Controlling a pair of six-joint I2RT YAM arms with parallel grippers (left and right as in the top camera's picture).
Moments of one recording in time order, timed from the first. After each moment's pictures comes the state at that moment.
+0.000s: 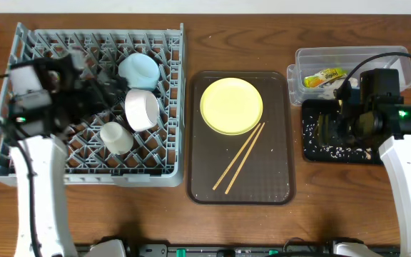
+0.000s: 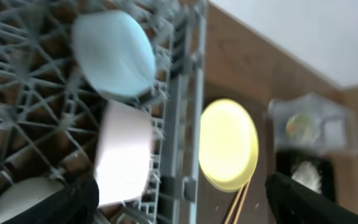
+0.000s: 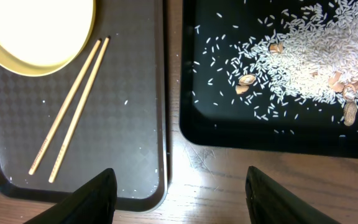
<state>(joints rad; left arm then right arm) 0.22 1.33 1.22 -0.79 0.57 -0.25 -0.03 1.35 1.23 -1.17 -0.16 0.05</state>
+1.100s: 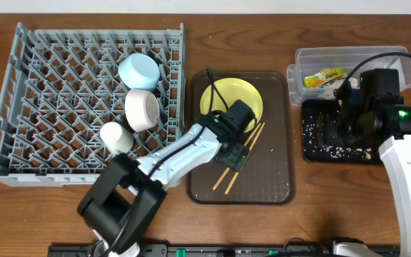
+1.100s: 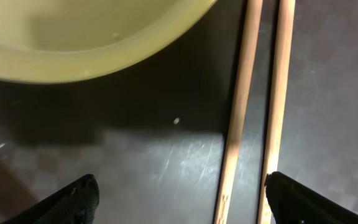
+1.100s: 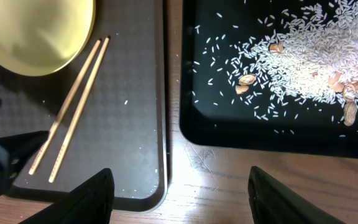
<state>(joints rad) -0.75 1.85 1.20 -0.73 0.02 -0.23 -0.03 1.35 1.23 -1.17 -0.16 0.05</state>
